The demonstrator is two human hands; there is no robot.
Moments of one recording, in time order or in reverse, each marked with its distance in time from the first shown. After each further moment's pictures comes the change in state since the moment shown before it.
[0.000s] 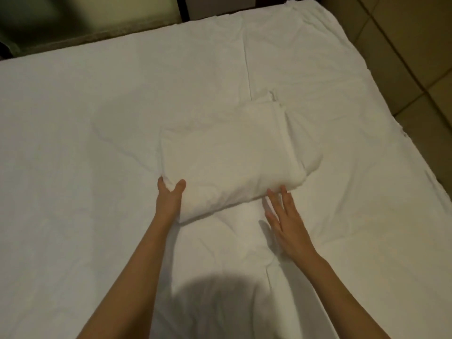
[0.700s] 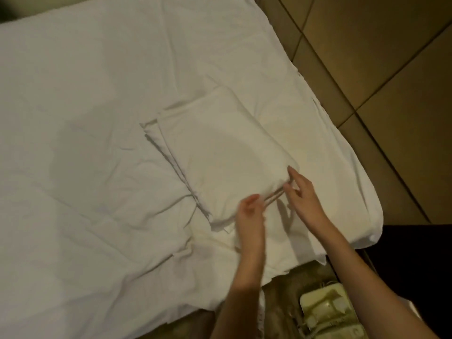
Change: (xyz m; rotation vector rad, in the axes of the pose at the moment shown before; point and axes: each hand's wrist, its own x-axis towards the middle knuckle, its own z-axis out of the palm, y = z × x) left_hand -0.373 -0.047 0.218 -0.384 -0.262 -0.107; right_hand -0.207 0.132 -0.109 0.444 0.271 0.330
